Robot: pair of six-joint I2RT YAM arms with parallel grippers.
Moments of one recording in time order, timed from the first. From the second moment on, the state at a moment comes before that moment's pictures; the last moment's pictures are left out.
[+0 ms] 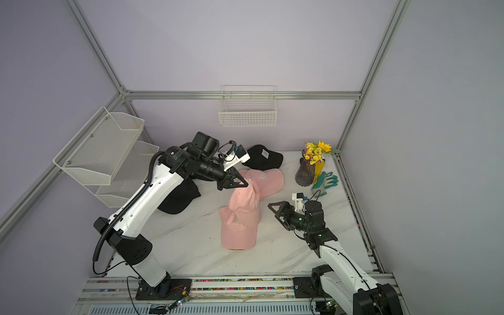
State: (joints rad) left arm -0.58 1.70 2.00 -1.12 0.77 0.21; right arm 0.20 0.93 0.31 0.28 -0.66 1.20
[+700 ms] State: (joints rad) left arm -0.53 1.68 1.98 -0.65 0.89 -0.14; right arm 0.29 1.28 0.24 1.27 -0.48 1.77
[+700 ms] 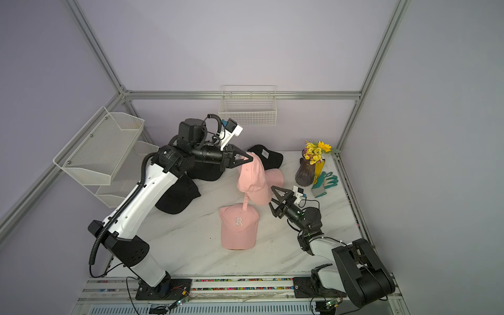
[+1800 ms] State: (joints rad) left arm -0.44 1.68 1.76 -0.66 0.90 -0.11; right arm 0.58 0.53 0.39 0.31 -0.09 1.47
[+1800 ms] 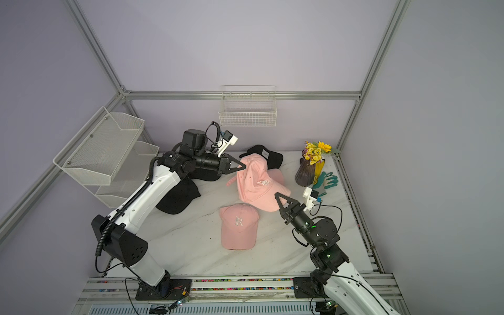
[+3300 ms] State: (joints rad) left arm -0.44 1.80 1.60 -0.87 0.49 0.06; right arm 1.61 1.57 0.96 -0.73 1.16 2.11
